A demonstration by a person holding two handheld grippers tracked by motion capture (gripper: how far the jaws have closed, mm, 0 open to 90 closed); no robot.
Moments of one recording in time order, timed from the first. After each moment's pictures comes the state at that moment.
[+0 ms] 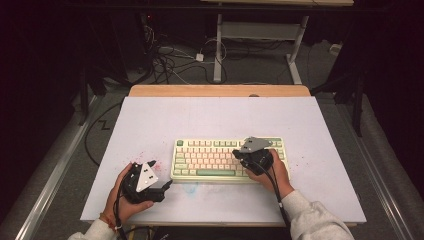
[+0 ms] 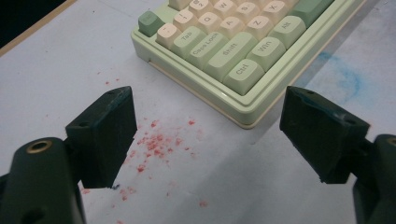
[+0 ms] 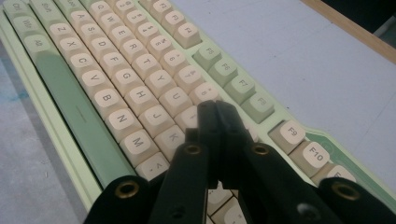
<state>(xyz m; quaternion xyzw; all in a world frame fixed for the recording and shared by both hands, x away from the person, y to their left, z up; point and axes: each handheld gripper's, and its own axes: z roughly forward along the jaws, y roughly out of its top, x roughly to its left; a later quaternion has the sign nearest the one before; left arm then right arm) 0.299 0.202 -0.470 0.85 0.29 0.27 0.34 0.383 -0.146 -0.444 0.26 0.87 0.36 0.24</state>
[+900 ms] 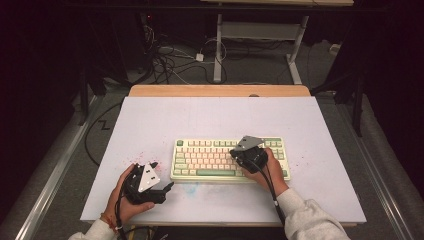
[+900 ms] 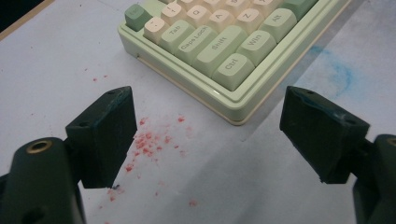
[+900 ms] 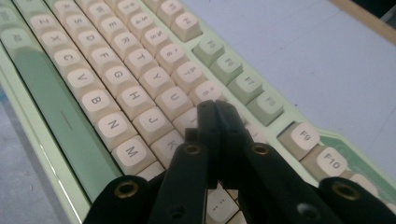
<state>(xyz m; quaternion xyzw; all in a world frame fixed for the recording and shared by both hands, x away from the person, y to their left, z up) 0.299 0.199 -0.473 0.86 0.29 0.26 0.33 0.390 -0.136 -0.450 0.27 0.87 0.35 0.23</state>
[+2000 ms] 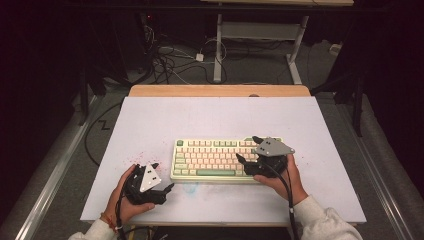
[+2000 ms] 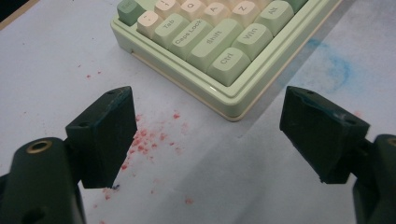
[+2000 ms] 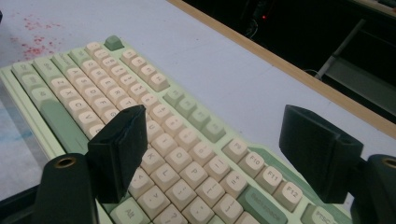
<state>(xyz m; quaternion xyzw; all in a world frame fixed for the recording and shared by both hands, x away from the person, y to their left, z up) 0.299 0.197 -0.474 0.86 0.29 0.26 0.33 0.355 -0.172 -0.419 0.27 0.81 0.43 0.30</state>
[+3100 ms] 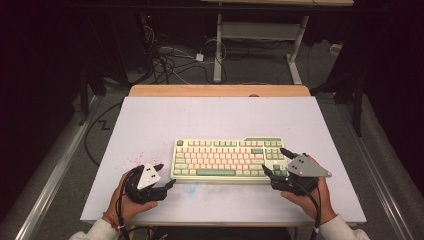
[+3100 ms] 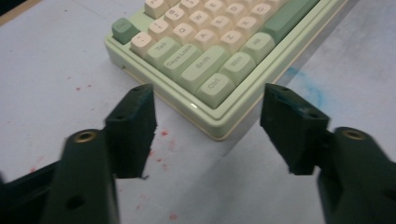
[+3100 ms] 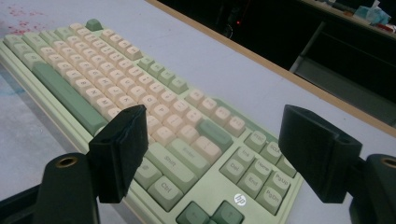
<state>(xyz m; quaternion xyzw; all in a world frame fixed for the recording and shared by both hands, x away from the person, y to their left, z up) 0.300 0.194 -0.463 0.85 0.30 0.22 0.37 0.311 -0.237 -0.425 0.29 0.78 0.43 0.34</state>
